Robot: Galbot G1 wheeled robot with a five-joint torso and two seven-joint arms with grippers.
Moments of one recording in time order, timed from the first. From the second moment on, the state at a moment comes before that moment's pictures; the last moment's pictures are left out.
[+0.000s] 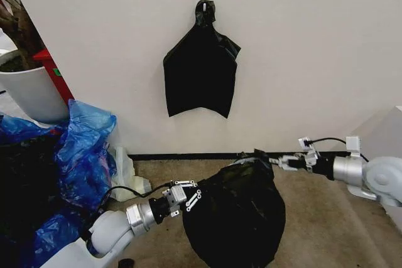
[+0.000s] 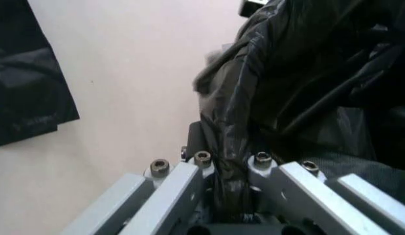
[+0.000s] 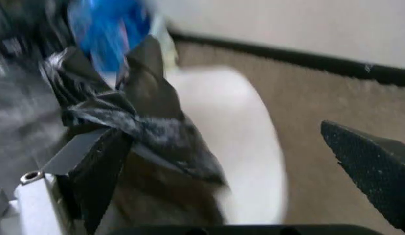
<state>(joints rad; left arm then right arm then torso) 1.23 -0.84 -0.08 -1.96 -0.38 -0.34 0.46 -1.22 0.26 0.37 1.84 1.32 -0.50 -0.56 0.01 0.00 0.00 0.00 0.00</state>
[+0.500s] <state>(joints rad) 1.23 -0.86 -0.09 -1.95 -0.45 -0.28 0.45 -1.30 0.27 0.44 1.76 1.29 -0.48 -0.68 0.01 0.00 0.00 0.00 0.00</state>
